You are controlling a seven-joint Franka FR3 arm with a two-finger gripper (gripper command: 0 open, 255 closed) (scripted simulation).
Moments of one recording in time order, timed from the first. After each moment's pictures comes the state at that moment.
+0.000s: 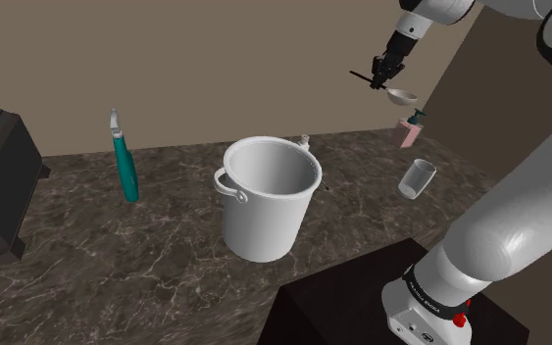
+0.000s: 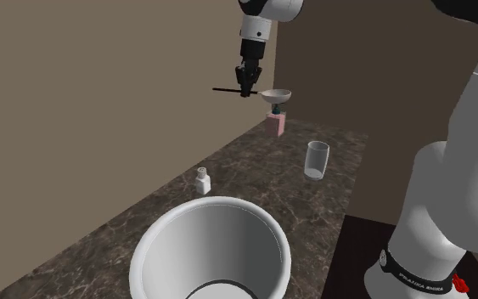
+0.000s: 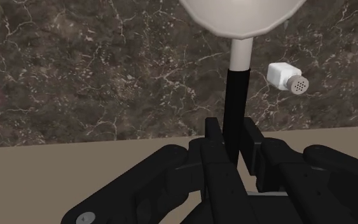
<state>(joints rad) -0.14 -0.02 -0.45 -1.78 0.12 1.84 -0.36</state>
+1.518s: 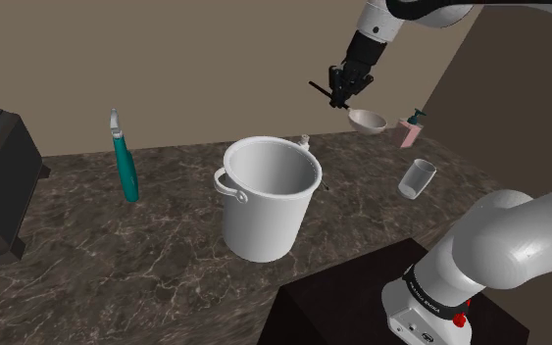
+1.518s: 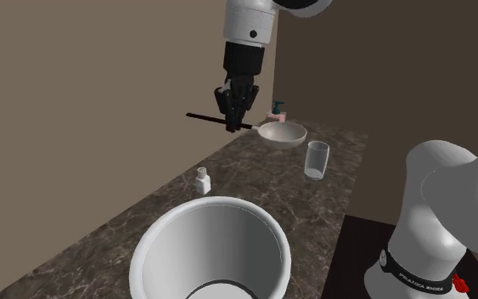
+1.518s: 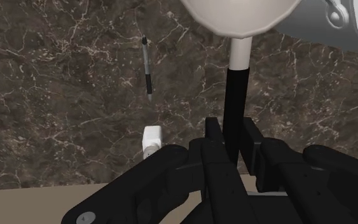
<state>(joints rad) 0.03 -0.51 -0.06 -2.28 0.04 1.90 0.23</state>
